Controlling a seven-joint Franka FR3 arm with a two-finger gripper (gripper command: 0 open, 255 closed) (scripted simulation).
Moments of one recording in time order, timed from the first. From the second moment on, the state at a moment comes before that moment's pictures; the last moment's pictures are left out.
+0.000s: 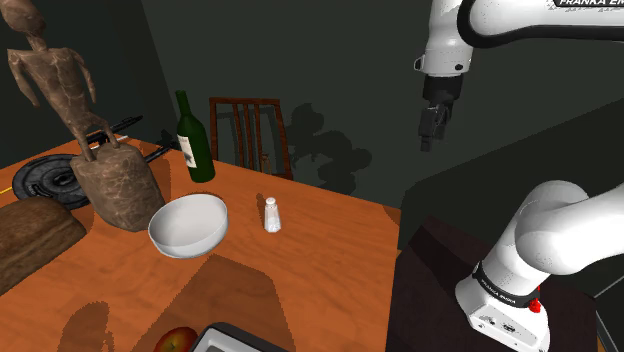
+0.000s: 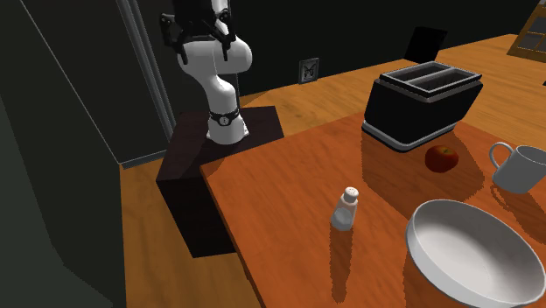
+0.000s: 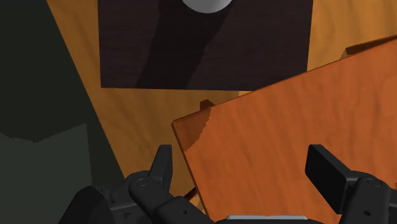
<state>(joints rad) -0.02 -0.74 0.01 -2.36 0.03 1.45 -0.04</state>
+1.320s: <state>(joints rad) 0.06 -0.17 0.22 -2.11 0.12 1.78 0.19</state>
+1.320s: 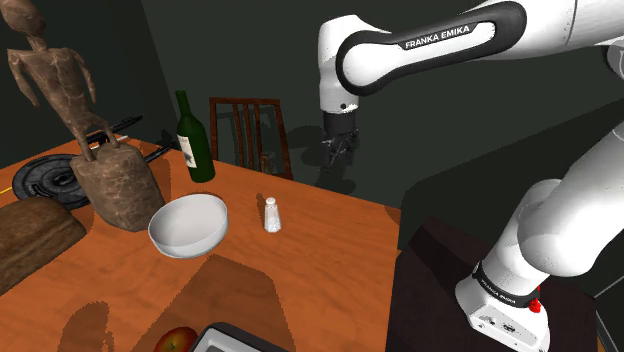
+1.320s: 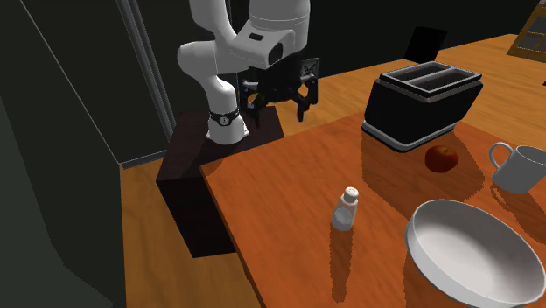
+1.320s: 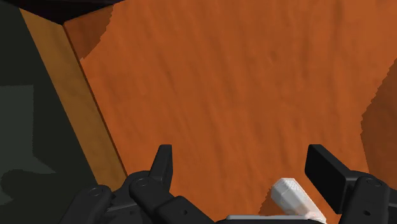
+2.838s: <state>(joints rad) 0.18 0.41 0.29 -1.65 0.00 1.92 0.40</state>
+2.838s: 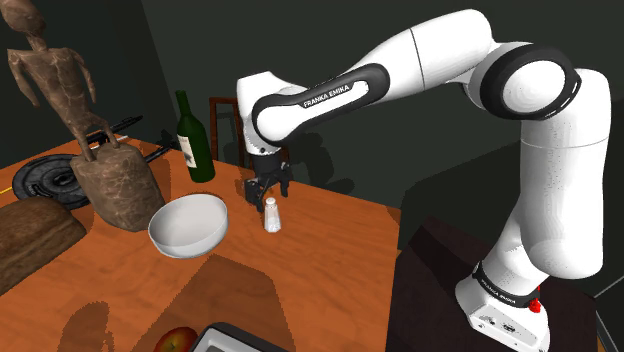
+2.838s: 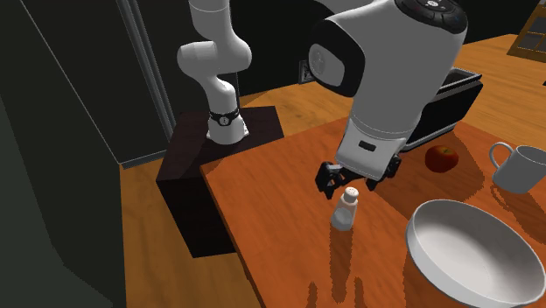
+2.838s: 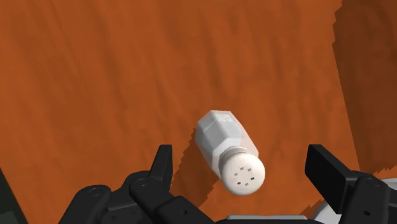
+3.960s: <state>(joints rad) 0.18 0.41 0.29 -1.65 0.00 1.92 0.40</state>
